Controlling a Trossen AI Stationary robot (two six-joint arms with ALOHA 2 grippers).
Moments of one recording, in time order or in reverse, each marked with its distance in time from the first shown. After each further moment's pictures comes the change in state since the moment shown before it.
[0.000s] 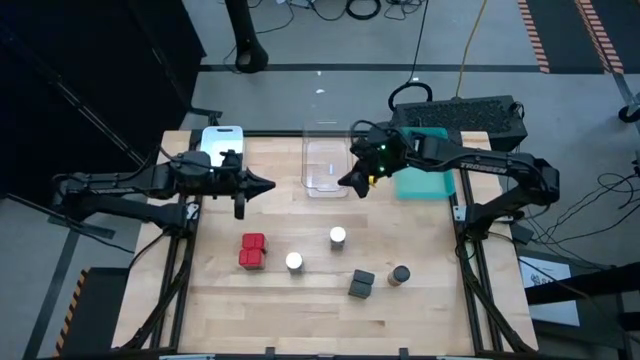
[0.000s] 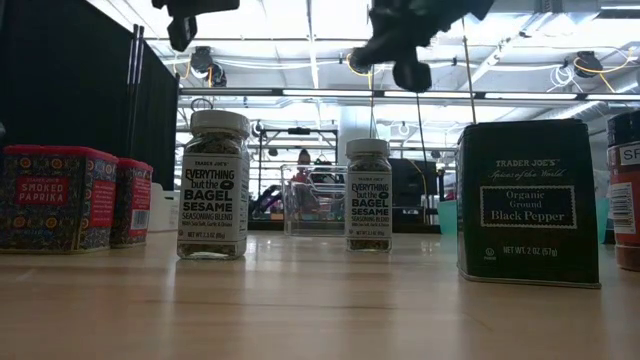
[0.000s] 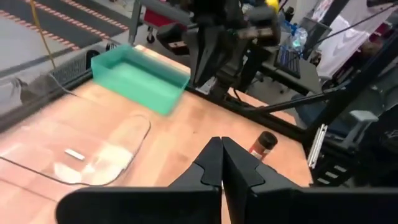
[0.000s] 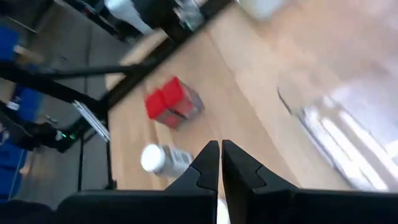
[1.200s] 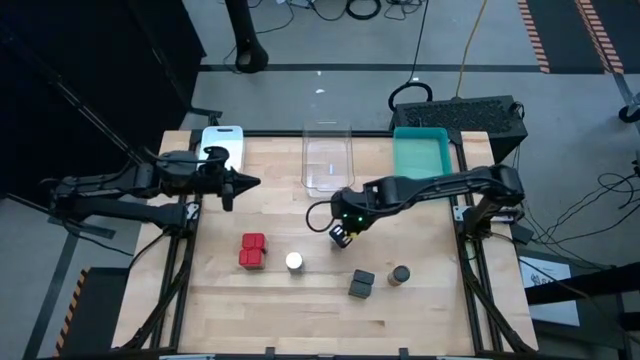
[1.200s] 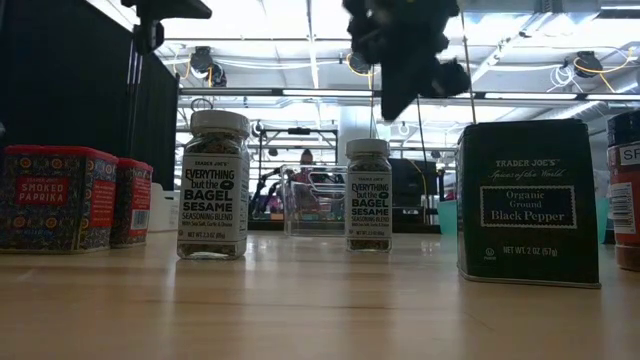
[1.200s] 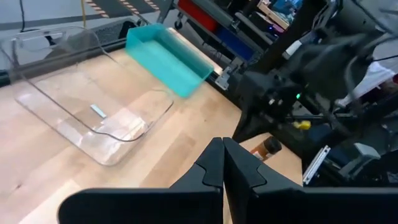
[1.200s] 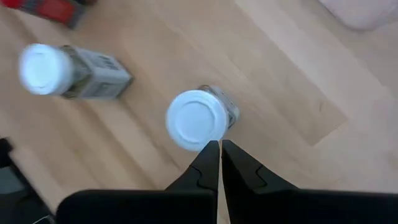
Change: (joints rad) left arm 0.009 -0.126 0.013 -0.212 -0.080 -0.232; right arm 0.351 0.311 0.233 -0.470 0.341 0.339
